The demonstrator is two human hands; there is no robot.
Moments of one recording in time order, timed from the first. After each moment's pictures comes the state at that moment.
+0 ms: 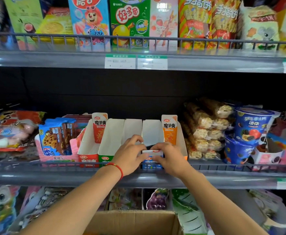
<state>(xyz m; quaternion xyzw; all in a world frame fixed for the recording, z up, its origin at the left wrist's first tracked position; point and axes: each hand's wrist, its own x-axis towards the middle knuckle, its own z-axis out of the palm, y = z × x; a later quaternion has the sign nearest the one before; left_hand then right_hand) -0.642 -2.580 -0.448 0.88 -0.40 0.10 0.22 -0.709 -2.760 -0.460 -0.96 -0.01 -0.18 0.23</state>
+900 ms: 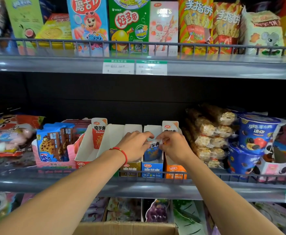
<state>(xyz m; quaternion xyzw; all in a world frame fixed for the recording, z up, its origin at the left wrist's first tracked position) -0.621 -2.610 -0.397 0.90 -0.39 0.10 0.16 -0.683 -2.785 -0.416 -0.93 0.02 -0.24 0.28</state>
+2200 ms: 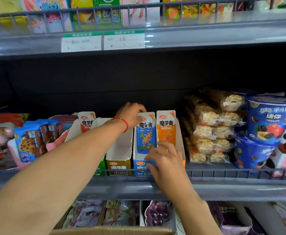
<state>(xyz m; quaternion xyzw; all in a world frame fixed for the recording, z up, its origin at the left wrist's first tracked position) -0.520 -2.671 -0.379 0.91 -0.35 0.14 0.18 -0.715 -2.763 -0.492 -0.93 -0.02 -0.36 0.13</state>
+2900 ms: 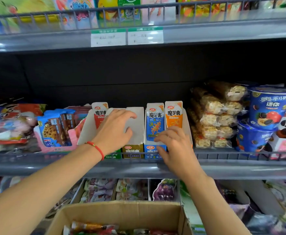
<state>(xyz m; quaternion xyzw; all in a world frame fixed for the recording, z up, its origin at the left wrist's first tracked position) -0.642 -2.551 -0.400 0.89 -0.36 0.21 0.20 -0.730 -2.755 -0.482 -0.92 -0.04 -0.36 0.13</state>
